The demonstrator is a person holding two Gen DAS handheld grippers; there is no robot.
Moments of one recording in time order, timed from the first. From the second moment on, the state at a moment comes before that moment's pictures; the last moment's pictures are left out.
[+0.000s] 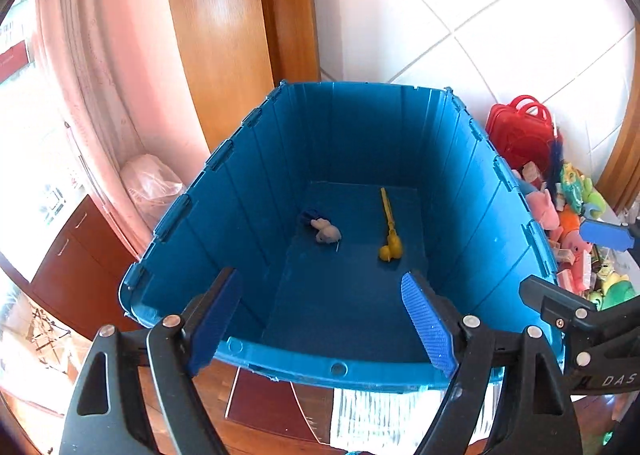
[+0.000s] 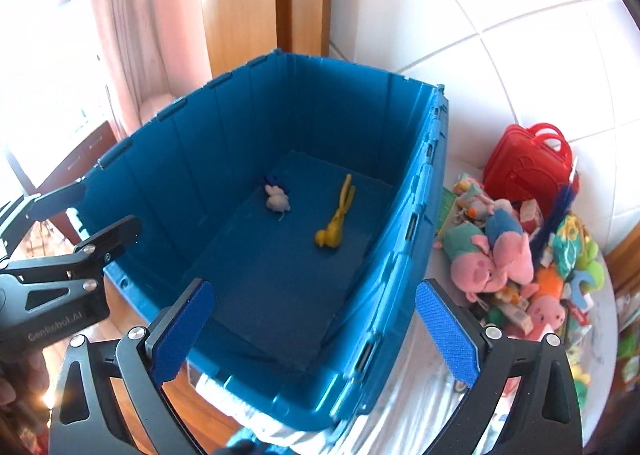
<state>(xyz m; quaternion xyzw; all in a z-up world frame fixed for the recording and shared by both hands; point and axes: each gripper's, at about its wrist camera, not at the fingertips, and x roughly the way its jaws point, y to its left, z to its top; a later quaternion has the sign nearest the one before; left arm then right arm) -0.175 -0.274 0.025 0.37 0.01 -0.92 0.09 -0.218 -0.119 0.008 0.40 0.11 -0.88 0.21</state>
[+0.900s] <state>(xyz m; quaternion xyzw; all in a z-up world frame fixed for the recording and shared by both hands) -0.130 -0.143 0.016 0.26 0.00 -0.96 -0.01 -0.121 0.067 -0.025 0.36 0.01 -0.93 0.05</state>
